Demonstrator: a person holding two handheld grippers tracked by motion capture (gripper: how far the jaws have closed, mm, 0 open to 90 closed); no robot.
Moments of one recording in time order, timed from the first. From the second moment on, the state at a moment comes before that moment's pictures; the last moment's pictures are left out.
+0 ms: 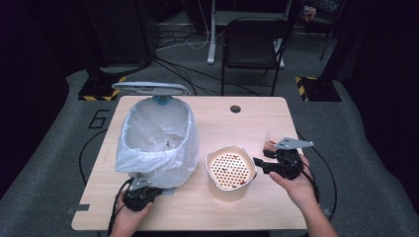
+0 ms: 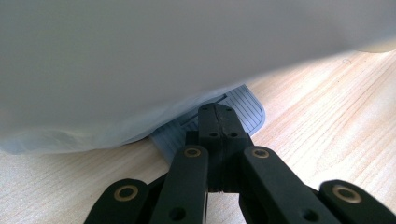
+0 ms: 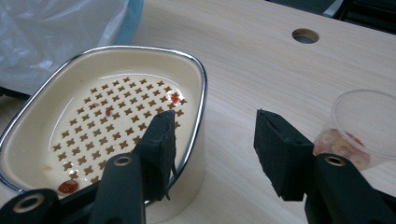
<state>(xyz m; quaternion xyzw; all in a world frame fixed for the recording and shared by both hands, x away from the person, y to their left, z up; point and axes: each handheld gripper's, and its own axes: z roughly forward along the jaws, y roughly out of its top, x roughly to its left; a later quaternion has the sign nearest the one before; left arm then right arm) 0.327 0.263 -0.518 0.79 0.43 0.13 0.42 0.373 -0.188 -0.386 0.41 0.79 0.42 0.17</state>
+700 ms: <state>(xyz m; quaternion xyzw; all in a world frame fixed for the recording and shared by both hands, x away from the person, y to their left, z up) 0.327 0.263 -0.518 0.79 0.43 0.13 0.42 0.388 -0.215 -0.396 0.44 0.78 0.41 0.19</state>
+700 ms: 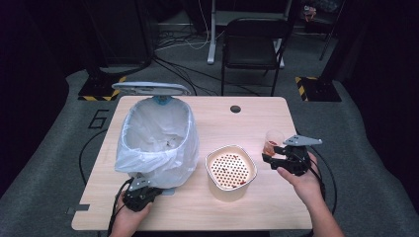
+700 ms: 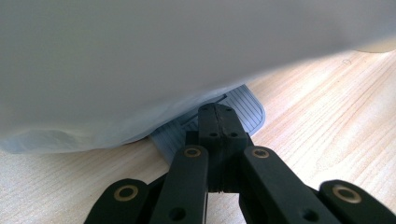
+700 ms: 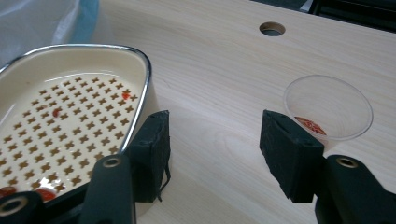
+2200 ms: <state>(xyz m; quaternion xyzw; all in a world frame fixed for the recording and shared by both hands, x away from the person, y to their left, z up) 0.327 0.263 -0.518 0.79 0.43 0.13 0.42 0.455 -0.243 -0.462 0.52 0.74 0.36 0.24</state>
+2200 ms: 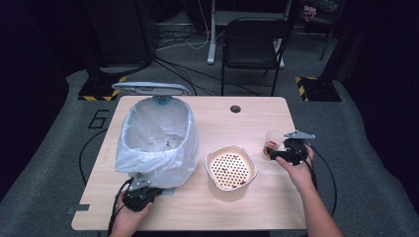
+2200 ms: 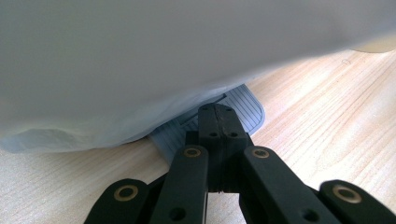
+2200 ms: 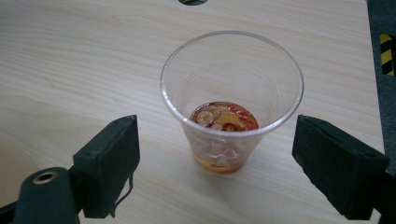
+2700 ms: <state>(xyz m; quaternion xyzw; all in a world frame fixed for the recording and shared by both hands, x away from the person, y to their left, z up) 0.327 0.264 -0.518 0.79 0.43 0.12 0.42 0.476 -0.235 -0.474 0.52 0.74 0.35 0.24</state>
